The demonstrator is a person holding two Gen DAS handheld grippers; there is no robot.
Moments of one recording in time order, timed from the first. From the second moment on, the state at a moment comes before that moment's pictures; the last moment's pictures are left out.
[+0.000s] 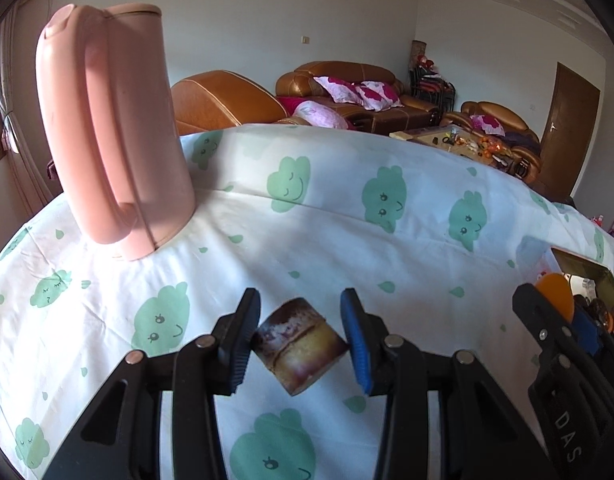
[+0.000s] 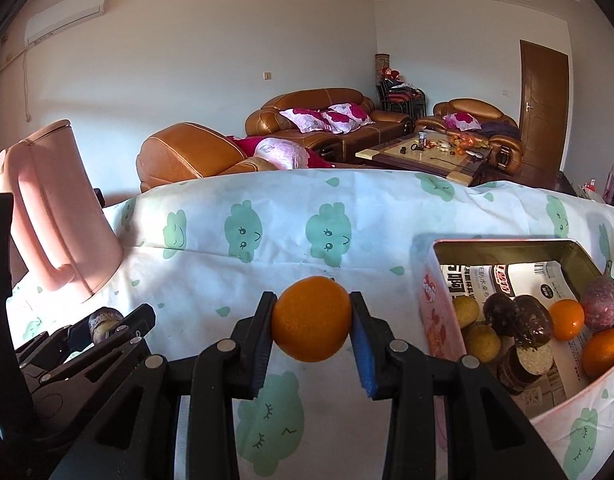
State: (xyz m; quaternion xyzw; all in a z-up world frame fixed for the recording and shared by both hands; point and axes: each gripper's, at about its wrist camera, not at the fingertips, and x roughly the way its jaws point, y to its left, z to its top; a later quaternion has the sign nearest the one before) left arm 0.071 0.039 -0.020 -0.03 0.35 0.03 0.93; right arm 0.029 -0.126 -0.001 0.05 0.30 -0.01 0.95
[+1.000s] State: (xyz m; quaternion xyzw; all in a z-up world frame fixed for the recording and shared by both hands) left arm -0.008 -0.041 -0.012 0.01 0.33 -0.06 0.94; right arm -0.061 -0.191 0.006 0.02 0.27 -0.03 0.96
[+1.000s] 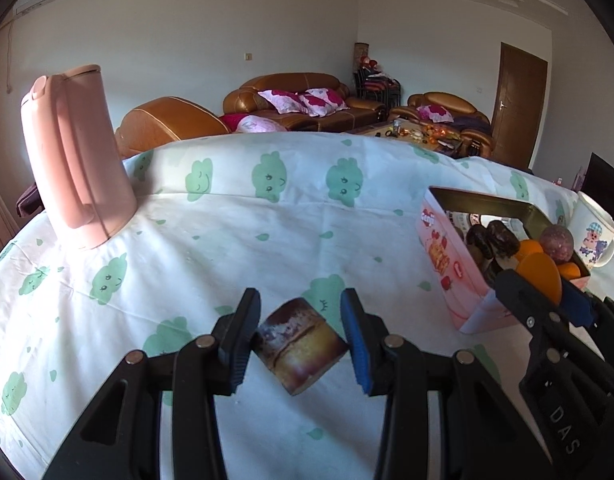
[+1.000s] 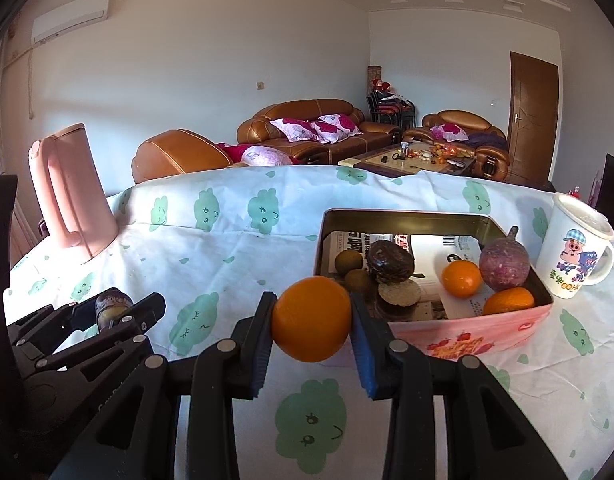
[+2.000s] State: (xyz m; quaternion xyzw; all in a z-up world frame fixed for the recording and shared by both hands) left arm -0.013 -0.155 0.012 0.03 0.28 -0.21 0.94; right arm -0.097 -0.335 0.031 0.01 0.21 -0.17 0.96
